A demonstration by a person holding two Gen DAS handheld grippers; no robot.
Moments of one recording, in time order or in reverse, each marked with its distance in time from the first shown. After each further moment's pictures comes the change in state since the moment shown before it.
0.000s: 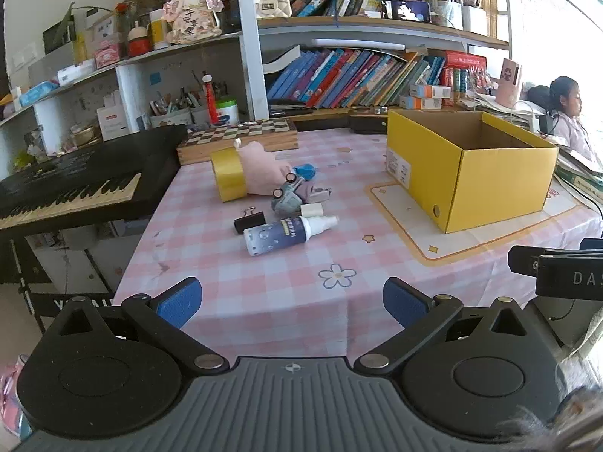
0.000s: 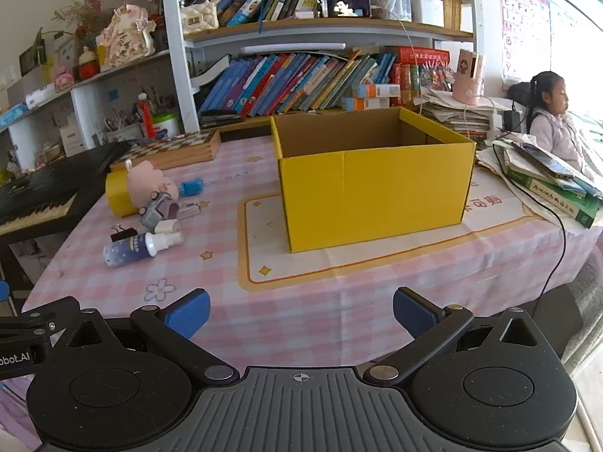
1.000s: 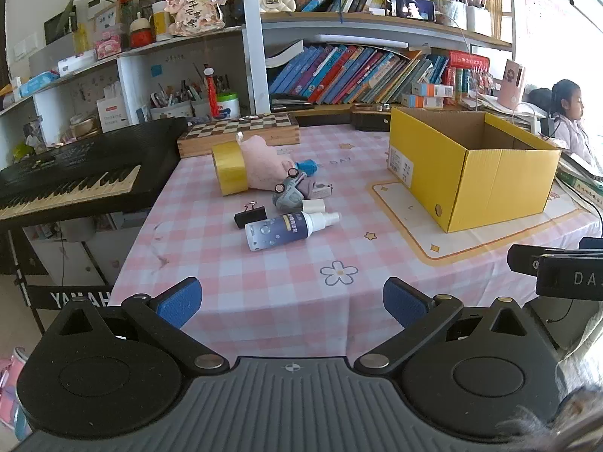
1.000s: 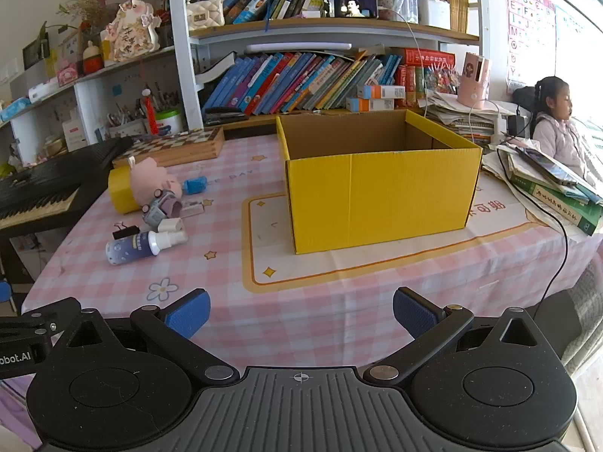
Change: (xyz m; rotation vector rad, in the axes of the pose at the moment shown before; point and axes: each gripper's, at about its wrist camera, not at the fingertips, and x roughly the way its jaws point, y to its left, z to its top) left arm 0.005 0.003 -0.001 -0.016 0.016 -0.010; right arm 0.002 0.004 0.003 -0.020 0.004 -0.001
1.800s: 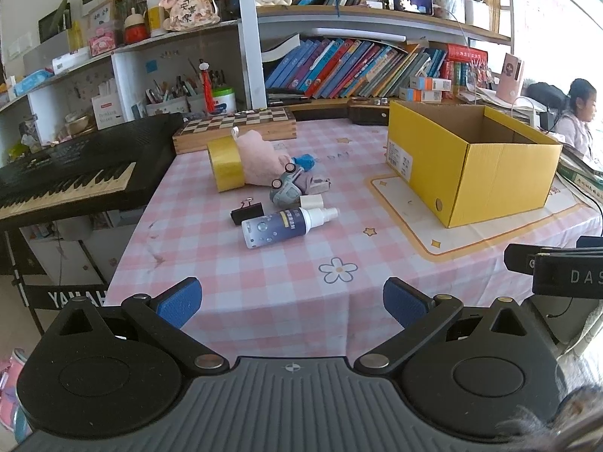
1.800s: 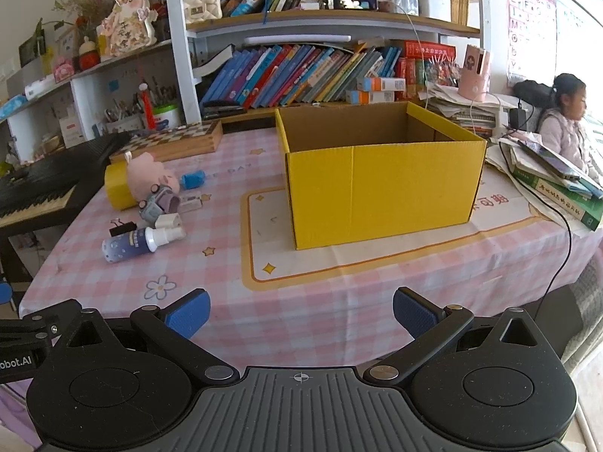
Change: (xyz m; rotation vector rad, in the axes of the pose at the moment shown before) left arm 0.008 0.000 0.001 0.006 0.016 -0.010; right arm 0.008 0.003 0.001 0.002 0.026 -0.006
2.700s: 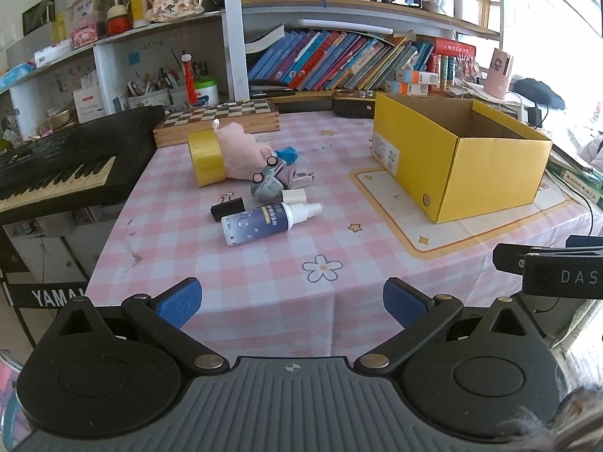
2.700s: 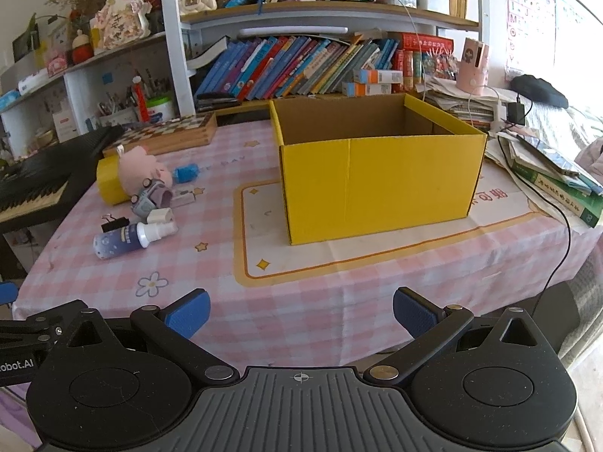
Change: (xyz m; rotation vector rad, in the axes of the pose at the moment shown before) left arm 0.013 -0.001 0.005 0.007 0.031 -0.059; right arm 0.007 -0.001 0.002 0.001 0.024 -0.015
